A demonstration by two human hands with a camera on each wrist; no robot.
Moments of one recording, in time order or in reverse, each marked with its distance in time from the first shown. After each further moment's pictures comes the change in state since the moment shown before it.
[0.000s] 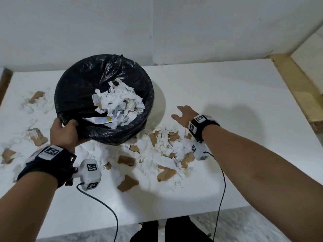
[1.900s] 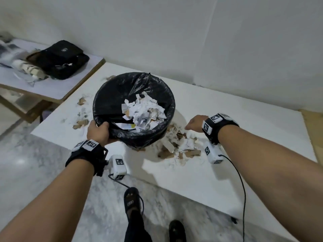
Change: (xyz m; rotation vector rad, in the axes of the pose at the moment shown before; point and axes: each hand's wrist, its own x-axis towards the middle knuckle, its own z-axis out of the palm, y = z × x) left_hand -0.214 -0.069 -0.067 -0.224 0.288 -0.080; right_hand -0.169 -0.024 -0.059 -0.406 -0.109 -0.328
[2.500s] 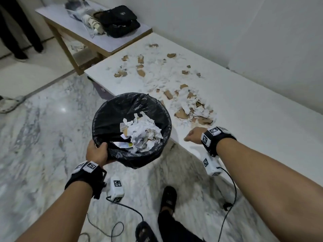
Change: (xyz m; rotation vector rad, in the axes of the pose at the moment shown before) left_hand -0.221 -0.226 -0.157 -0.007 0.373 -0.154; right_hand -0.123 0.004 0.160 -0.218 -0.216 -0.249
